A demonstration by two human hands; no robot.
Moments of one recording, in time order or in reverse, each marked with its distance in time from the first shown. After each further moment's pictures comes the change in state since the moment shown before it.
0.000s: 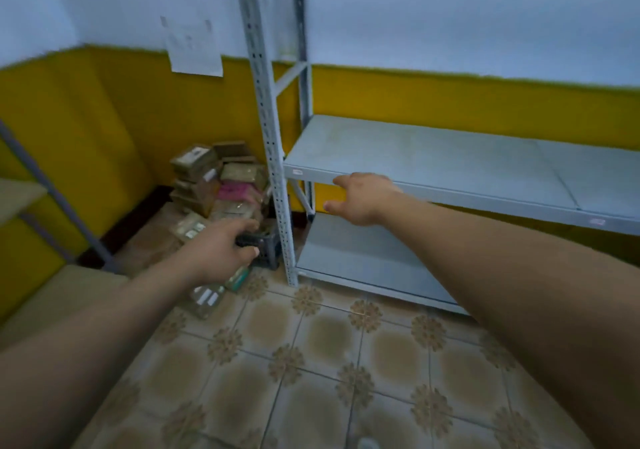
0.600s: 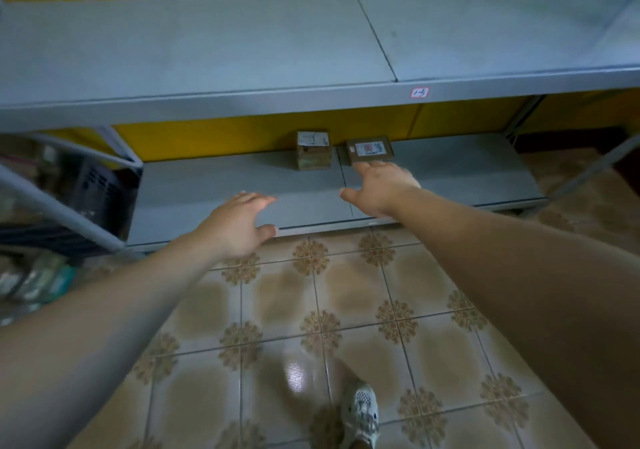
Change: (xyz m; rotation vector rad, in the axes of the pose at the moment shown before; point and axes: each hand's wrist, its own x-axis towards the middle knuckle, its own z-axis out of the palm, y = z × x) left_hand 0.188 0.329 0.333 0.161 -0.375 0.379; right_hand -0.106 0.428 0.226 0.204 -0.188 0.529
